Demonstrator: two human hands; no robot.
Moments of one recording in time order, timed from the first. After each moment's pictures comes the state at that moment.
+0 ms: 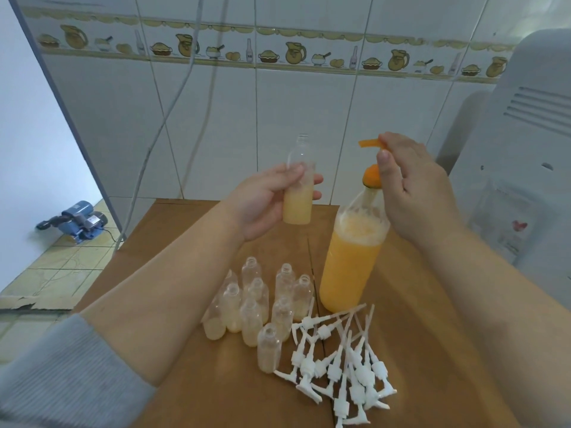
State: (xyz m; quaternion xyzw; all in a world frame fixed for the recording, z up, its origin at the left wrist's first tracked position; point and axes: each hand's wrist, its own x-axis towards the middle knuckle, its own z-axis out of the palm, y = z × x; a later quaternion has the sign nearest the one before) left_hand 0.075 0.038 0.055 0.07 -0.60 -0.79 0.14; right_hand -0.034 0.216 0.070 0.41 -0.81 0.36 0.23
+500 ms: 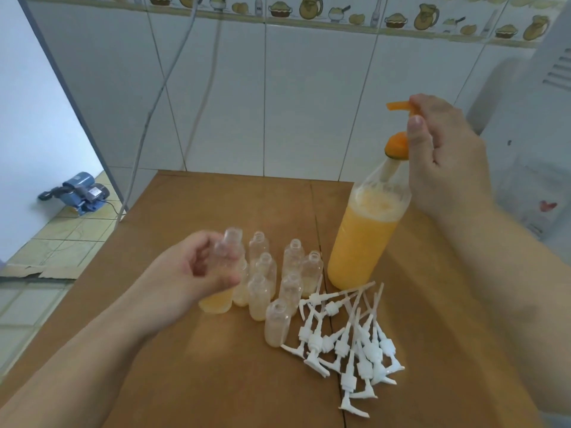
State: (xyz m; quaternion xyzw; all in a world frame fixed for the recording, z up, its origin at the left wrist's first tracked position) left_hand 0.219 0.032 -0.016 0.24 -0.79 -0.55 0.13; right_hand -0.038 0.211 0.060 0.40 -0.79 0.38 0.27
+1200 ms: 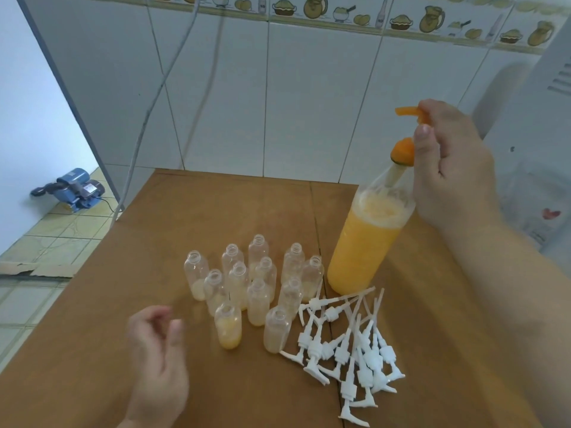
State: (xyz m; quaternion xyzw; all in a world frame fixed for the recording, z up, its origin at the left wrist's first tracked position) left_hand 0.249 0.049 -0.156 0.35 -0.71 -0.42 0.44; right_hand -0.042 0.208 0.055 0.41 -0.77 0.39 0.29
